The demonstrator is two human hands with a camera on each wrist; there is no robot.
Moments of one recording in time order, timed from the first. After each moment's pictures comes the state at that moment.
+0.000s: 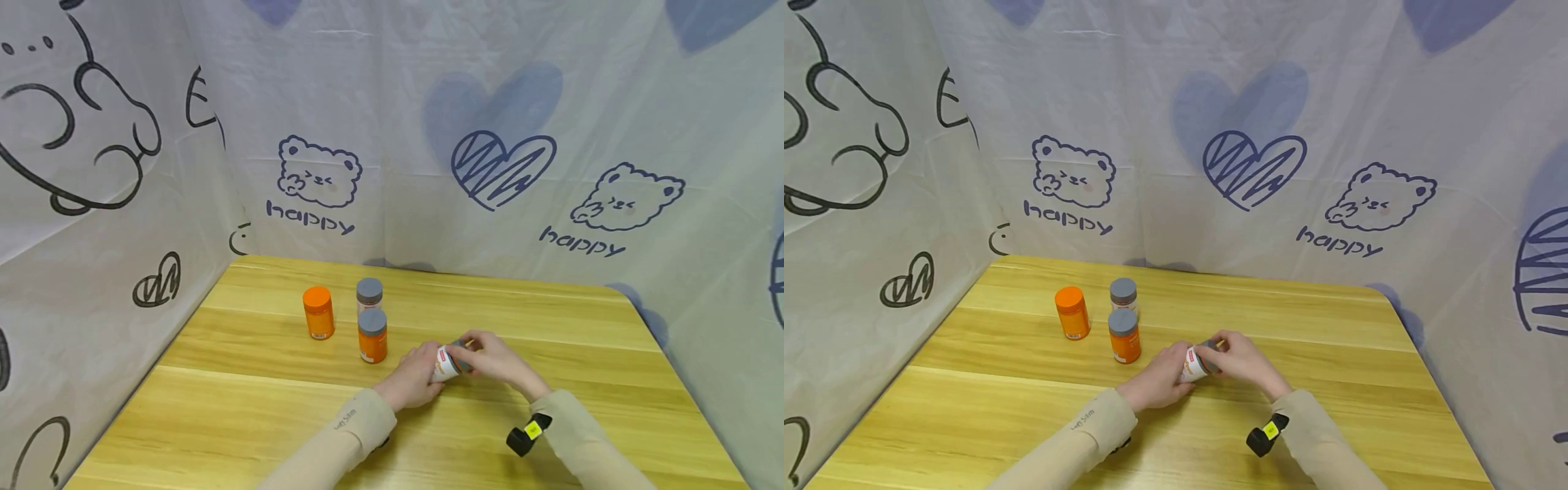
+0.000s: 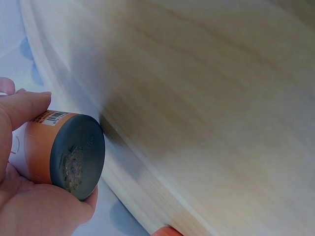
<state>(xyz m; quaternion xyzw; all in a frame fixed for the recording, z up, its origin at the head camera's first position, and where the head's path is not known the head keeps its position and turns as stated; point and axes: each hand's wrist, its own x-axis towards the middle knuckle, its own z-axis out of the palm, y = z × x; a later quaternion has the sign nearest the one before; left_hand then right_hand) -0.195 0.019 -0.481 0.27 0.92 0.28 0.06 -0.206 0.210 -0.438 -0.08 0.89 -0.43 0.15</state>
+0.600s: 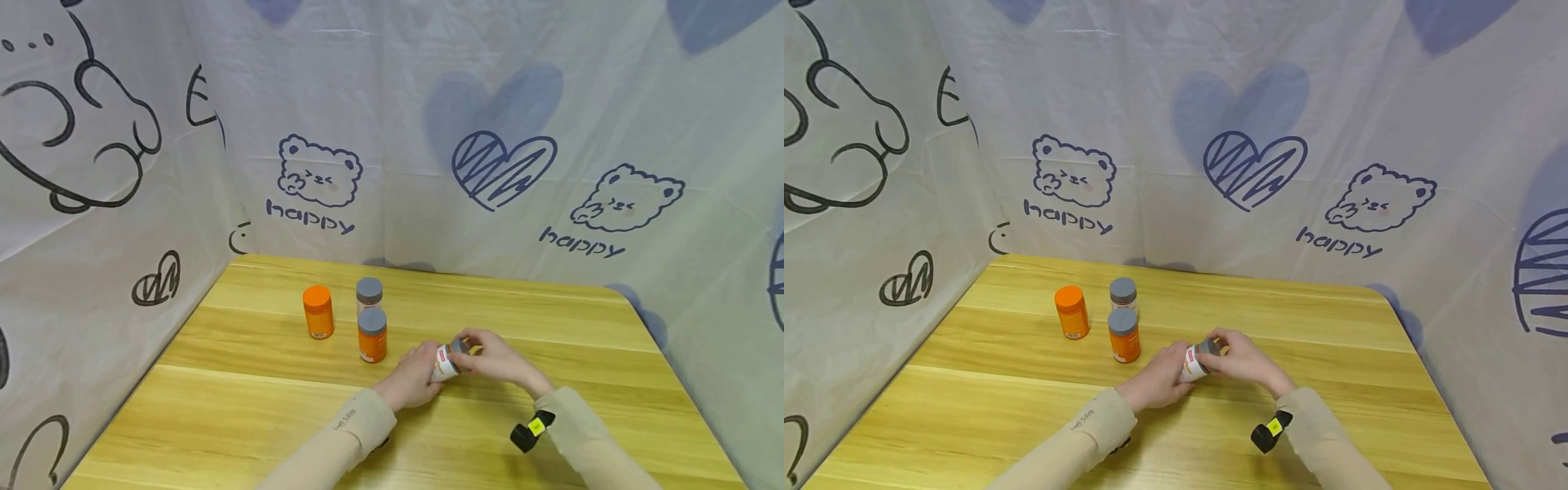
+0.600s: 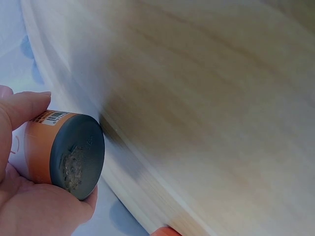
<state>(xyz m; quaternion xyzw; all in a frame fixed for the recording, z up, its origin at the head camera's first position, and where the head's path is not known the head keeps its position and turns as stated) -0.195 0.019 -0.482 0.27 0.92 0.28 0.06 -0.211 0.220 -0.436 -0.19 0.87 -0.42 0.16</state>
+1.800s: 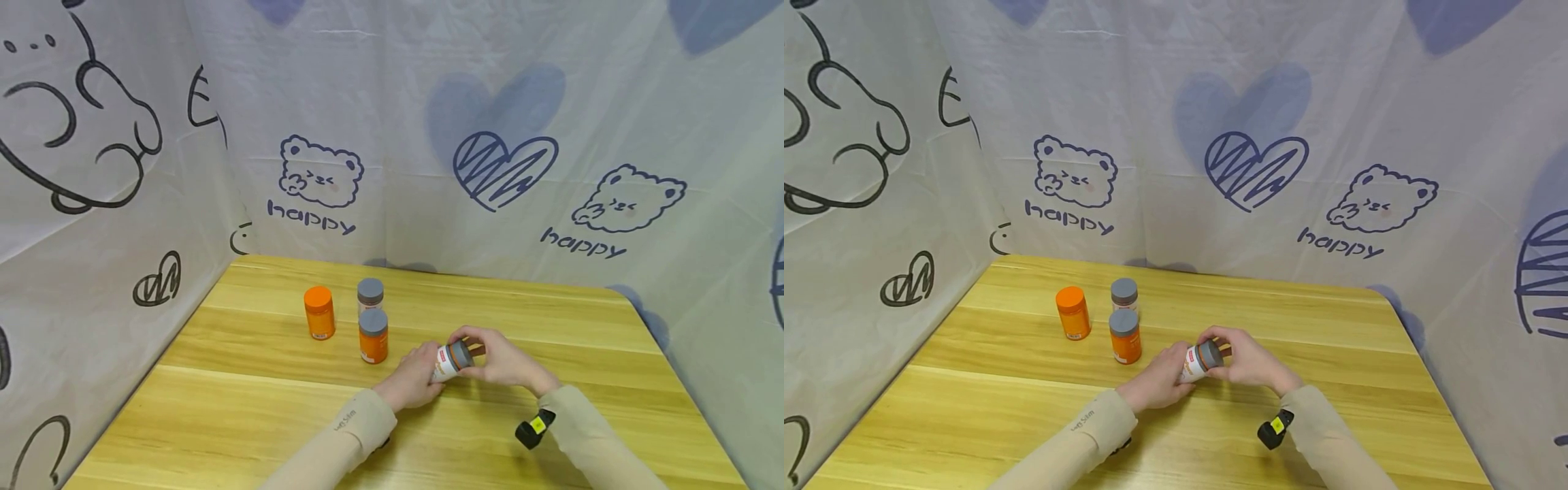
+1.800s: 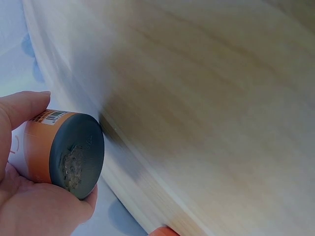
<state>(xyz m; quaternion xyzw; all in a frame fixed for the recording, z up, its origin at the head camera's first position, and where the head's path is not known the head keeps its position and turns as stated) -0.194 0.018 -0.481 0.26 0.92 0.29 0.07 -0.217 0.230 -0.442 -0.34 0.86 -0.38 0.10</state>
